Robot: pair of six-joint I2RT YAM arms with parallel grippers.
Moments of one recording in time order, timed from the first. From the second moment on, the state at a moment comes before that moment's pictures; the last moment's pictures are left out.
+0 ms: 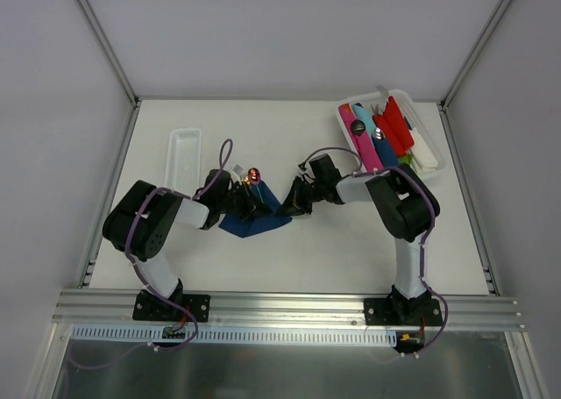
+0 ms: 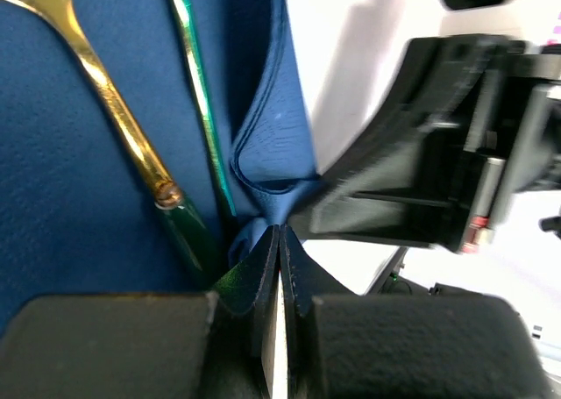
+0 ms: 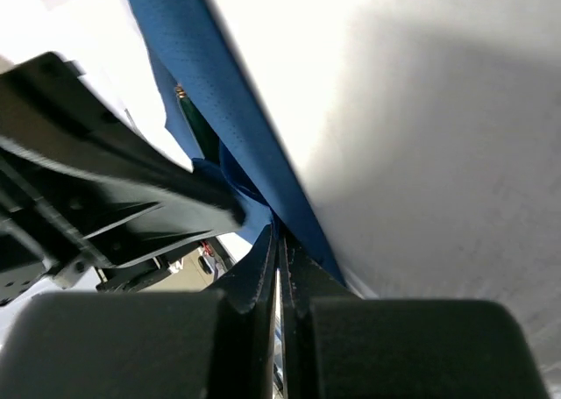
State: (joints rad) left arm -0.40 1.74 0.56 0.52 0.54 -1.01; right arm 0.57 2.03 1.04 0.10 -0.73 0.93
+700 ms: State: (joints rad) left arm -0.40 1.56 0.54 0.42 0.54 -0.98; right arm 0.57 2.03 1.09 -0.02 -0.70 0.84
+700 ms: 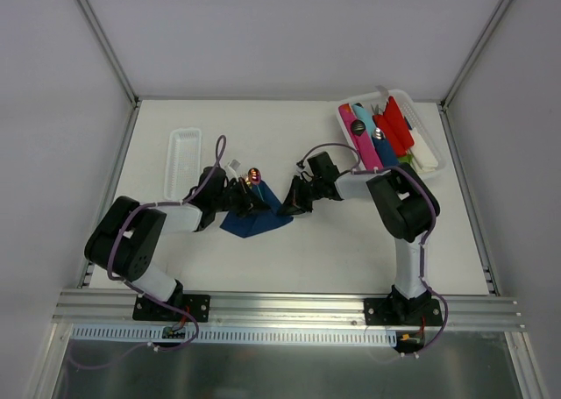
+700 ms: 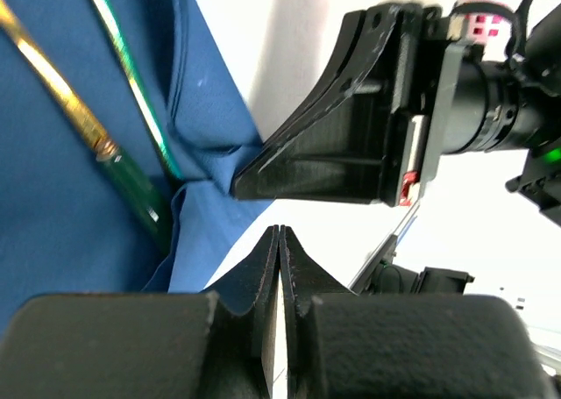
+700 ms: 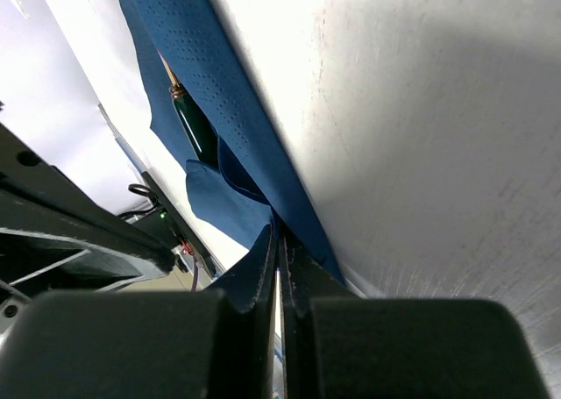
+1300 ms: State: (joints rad) left arm -0.40 1.68 0.50 0.50 0.52 -0.99; right arm 0.57 2.03 1.10 -0.03 -0.70 0.82
